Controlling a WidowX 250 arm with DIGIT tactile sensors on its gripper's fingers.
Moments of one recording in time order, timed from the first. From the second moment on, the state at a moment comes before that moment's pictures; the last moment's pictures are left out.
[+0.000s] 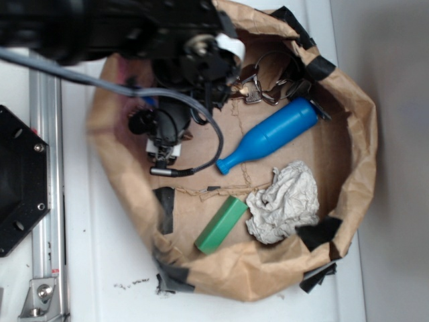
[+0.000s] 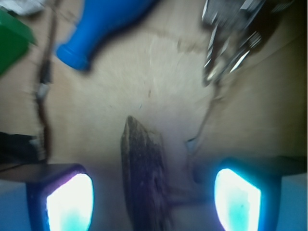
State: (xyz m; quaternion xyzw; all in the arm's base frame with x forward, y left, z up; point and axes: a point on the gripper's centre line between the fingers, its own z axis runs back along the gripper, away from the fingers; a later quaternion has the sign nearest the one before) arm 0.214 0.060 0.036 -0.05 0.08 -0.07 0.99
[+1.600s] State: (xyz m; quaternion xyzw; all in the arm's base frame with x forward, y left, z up) arm 0.214 0.055 0.010 -0.04 0.10 -0.07 0.99
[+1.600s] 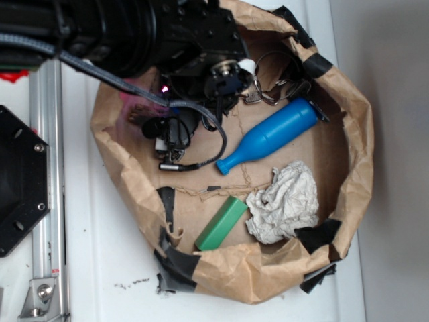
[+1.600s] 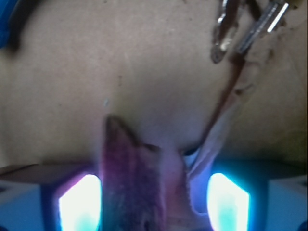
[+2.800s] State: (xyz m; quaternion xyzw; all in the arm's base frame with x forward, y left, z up) arm 0.242 0.030 0.070 -0.04 0.03 -0.11 0.99
